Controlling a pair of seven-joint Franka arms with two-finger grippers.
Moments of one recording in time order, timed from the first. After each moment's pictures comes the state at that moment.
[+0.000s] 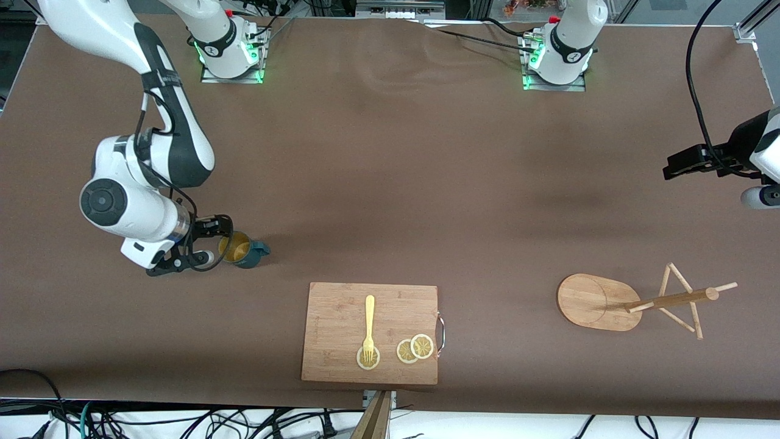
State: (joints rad) left arm 0.05 0.22 -0.05 -1.31 -0.02 1.40 -0.11; right arm 0.20 0.49 -0.05 -1.70 0.01 2.09 -0.11
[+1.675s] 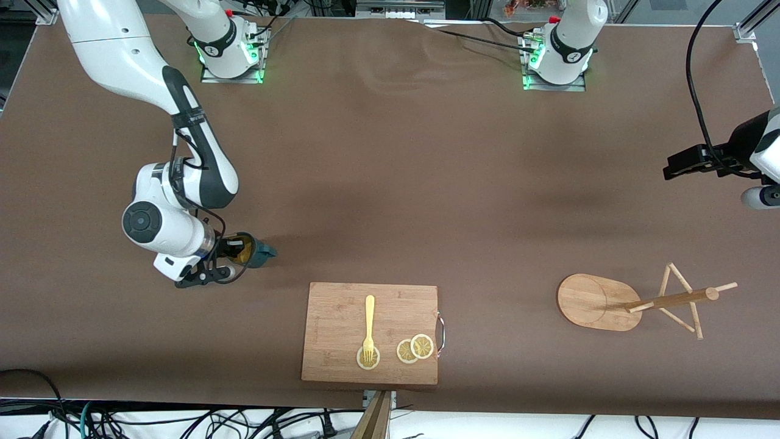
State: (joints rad) left arm 0.05 0.22 -0.05 -1.31 -0.02 1.40 -0.11; right arm 0.23 0.63 -0.05 -1.70 0.07 2.27 -0.10
